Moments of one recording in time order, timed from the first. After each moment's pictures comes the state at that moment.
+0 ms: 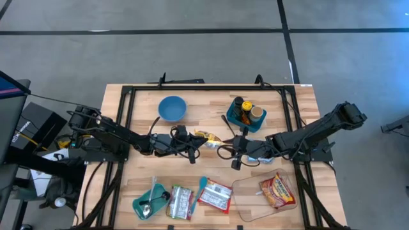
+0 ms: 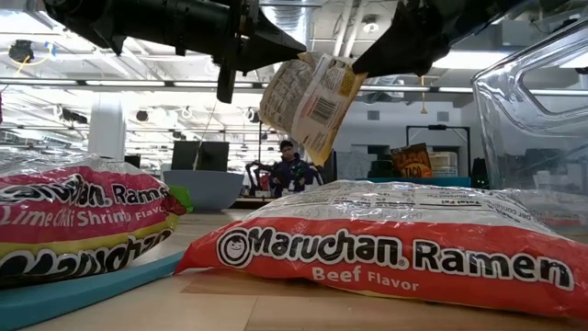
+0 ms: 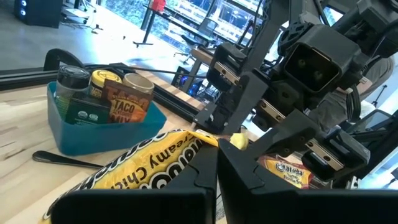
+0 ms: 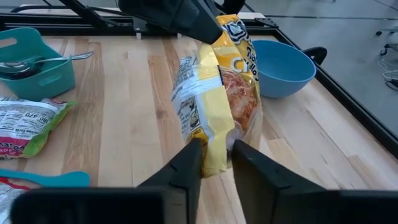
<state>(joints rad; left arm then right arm) -0.22 1.55 0.65 0.86 -0.51 -0.48 0.32 1.35 0.76 0.07 0.57 0.18</state>
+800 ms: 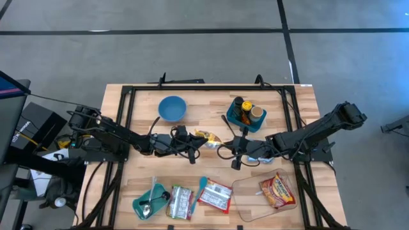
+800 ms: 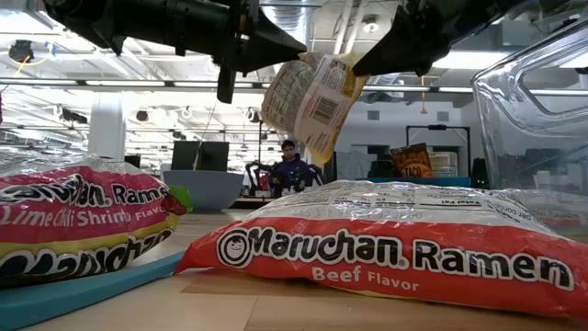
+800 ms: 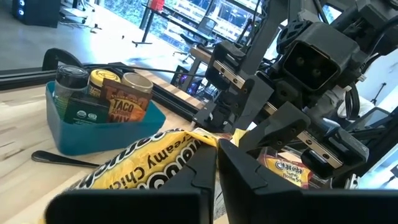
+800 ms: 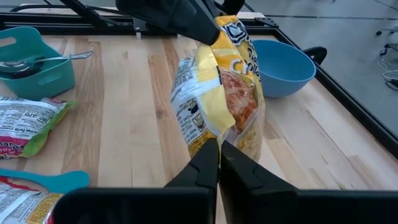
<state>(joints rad) -0.22 1.55 0.65 0.85 -0.51 -0.47 0.32 1.35 0.76 0.07 0.57 0.18</state>
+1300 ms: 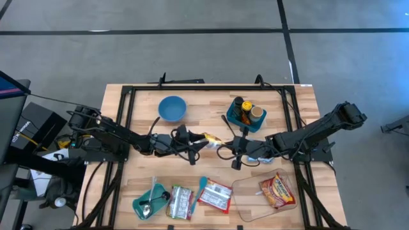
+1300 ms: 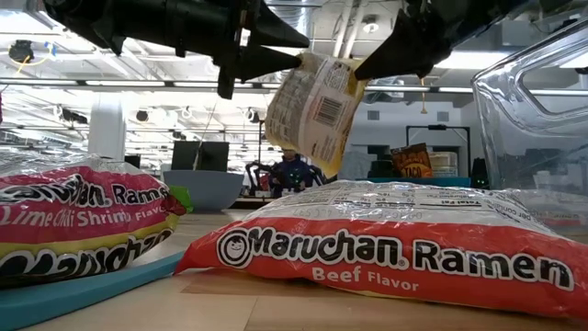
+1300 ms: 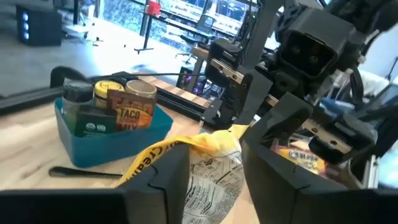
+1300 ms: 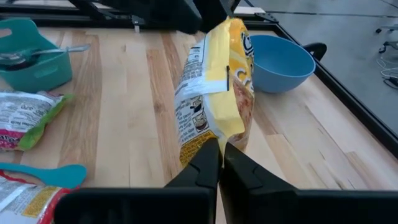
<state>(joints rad) -0.22 1.55 0.65 0.85 -0.51 -0.34 0.33 1.35 0.76 0.04 0.57 0.18</state>
